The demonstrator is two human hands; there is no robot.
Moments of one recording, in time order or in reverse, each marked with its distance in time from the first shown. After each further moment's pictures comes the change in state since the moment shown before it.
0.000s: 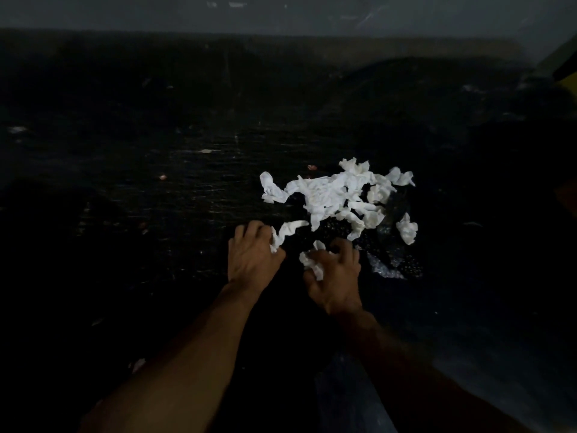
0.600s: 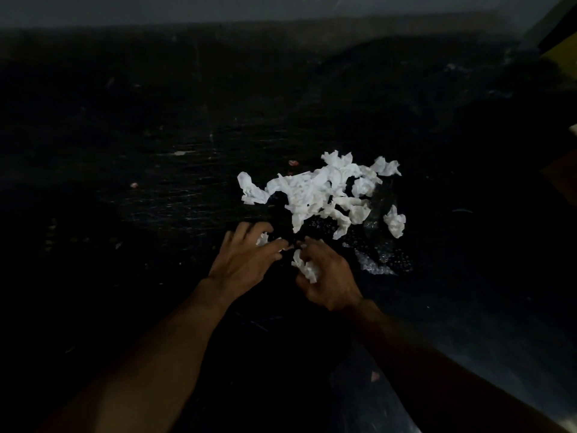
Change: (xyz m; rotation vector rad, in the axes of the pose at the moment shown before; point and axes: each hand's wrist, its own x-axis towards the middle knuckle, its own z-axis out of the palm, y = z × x) left_hand 0.015 -0.012 0.009 0.144 0.004 0.555; right_hand 0.017 0.028 -0.004 0.206 -0.110 -0.227
